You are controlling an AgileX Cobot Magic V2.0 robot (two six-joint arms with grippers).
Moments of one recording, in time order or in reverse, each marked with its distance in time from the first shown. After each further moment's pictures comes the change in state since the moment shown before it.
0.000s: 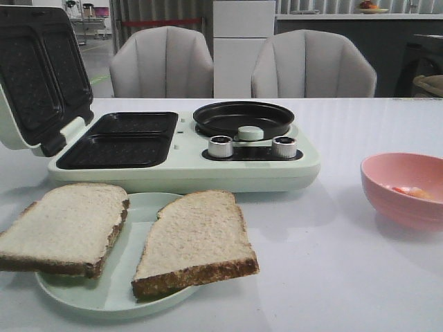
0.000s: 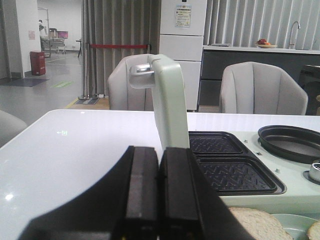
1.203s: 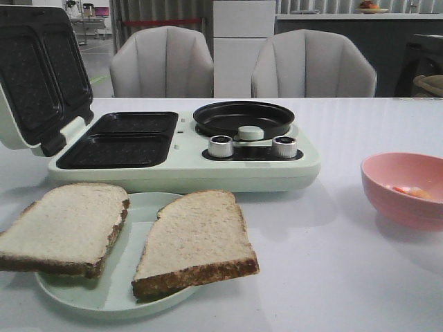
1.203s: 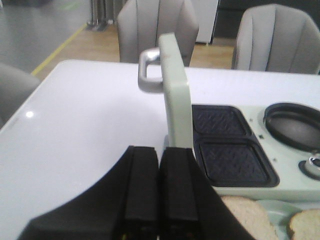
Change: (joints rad) left arm 0.000 0.418 -0.587 -0.023 0.516 0.000; right arm 0.000 0.512 -0.588 0.000 0.513 0.000
